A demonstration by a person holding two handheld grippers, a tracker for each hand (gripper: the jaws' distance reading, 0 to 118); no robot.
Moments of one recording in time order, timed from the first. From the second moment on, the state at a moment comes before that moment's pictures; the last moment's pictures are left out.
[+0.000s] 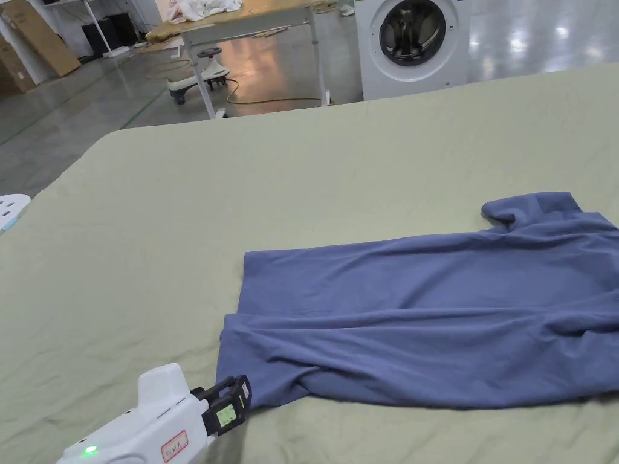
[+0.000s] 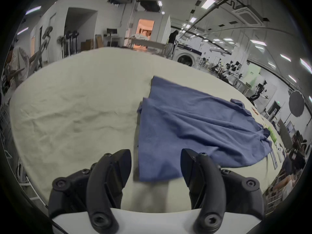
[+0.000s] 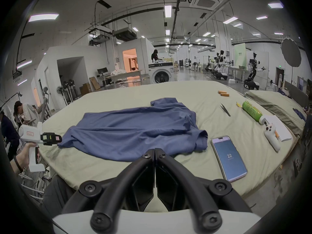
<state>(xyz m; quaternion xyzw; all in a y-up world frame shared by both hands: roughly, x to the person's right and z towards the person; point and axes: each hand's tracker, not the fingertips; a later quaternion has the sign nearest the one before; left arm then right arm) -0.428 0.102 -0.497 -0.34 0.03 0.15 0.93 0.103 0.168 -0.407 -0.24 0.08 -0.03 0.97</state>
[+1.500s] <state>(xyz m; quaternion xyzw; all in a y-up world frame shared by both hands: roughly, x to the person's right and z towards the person) -0.427 0.124 -0.378 -0.37 0.00 -0.02 0.93 0.140 0.122 -0.404 -0.36 -0.03 -0.06 0.93</state>
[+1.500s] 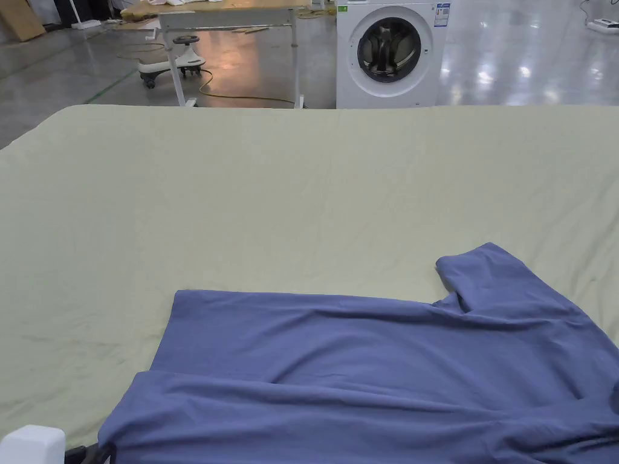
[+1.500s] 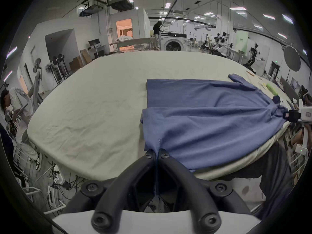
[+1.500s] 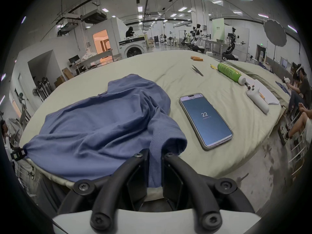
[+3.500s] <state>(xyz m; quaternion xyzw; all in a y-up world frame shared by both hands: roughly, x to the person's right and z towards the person) -0.401 0.093 -0.694 -0.48 0.02 -0.02 0.87 0.161 0.193 -0.493 -0.32 0.07 -0.03 0.94</state>
